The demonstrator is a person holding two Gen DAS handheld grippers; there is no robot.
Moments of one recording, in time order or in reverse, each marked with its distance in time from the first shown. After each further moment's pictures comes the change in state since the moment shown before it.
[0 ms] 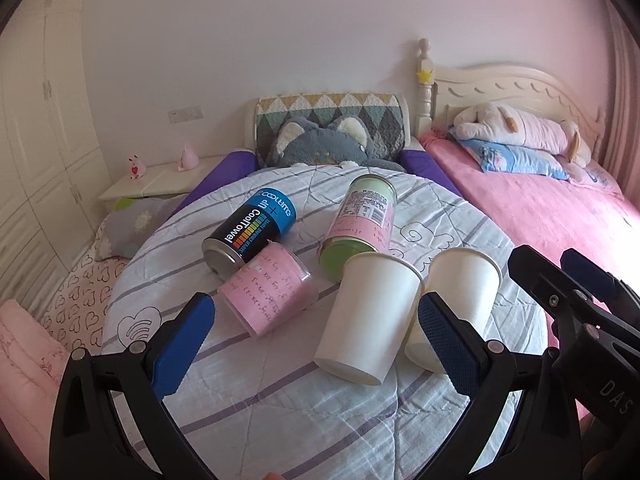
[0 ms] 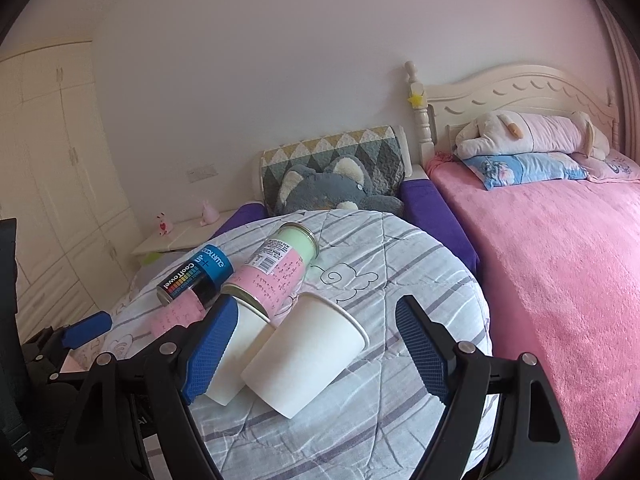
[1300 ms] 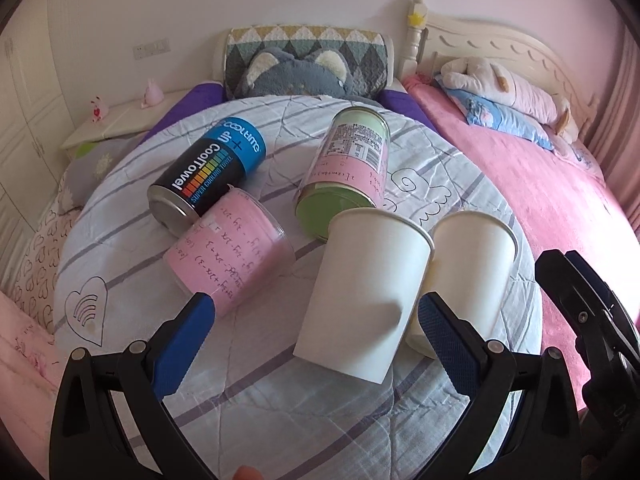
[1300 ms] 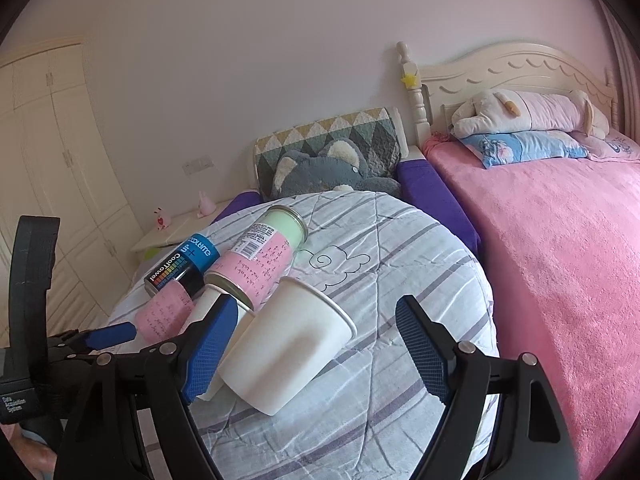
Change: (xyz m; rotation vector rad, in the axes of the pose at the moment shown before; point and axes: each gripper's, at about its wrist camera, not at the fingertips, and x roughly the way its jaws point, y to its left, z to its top) left arm 0.057 0.008 -0.002 -0.034 0.279 -0.145; right arm 0.017 -0.017 -0.008 0.050 0.053 0.009
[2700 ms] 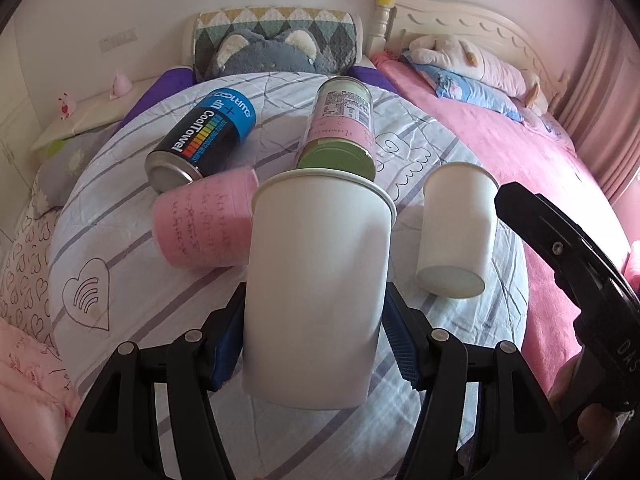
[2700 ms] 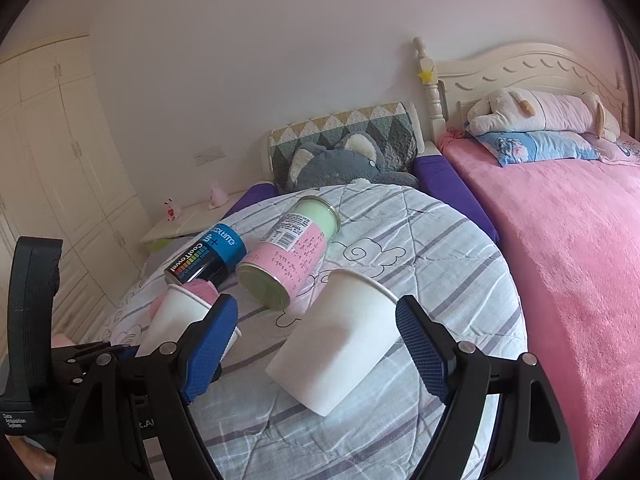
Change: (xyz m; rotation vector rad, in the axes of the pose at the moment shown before) left arm -0.017 0.031 -0.020 0.080 0.070 -0.113; right arm 0.004 0.038 -0.001 -0.021 0.024 0.028
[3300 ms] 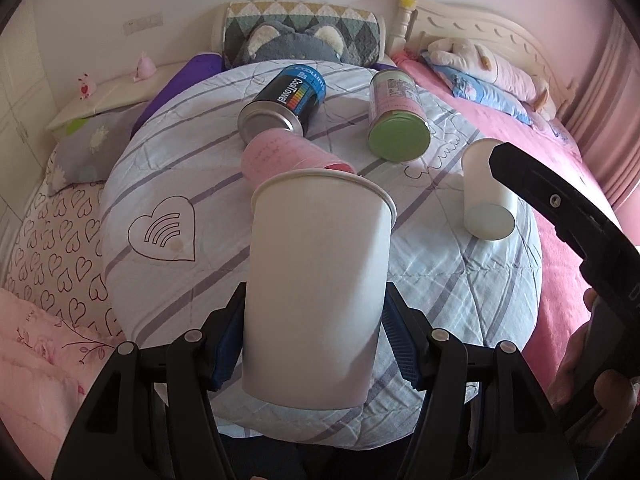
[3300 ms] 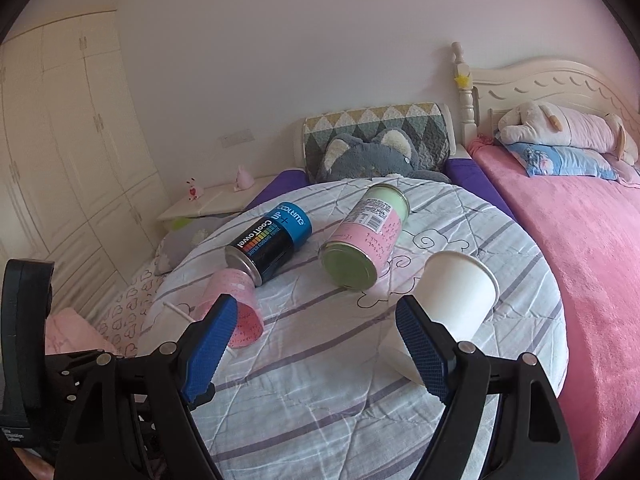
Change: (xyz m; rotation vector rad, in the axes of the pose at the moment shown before) left arm -0.033 0.061 -0.046 -0.050 0.013 0.015; right arm -0.004 0.074 -0.014 -0.077 0.035 0.034
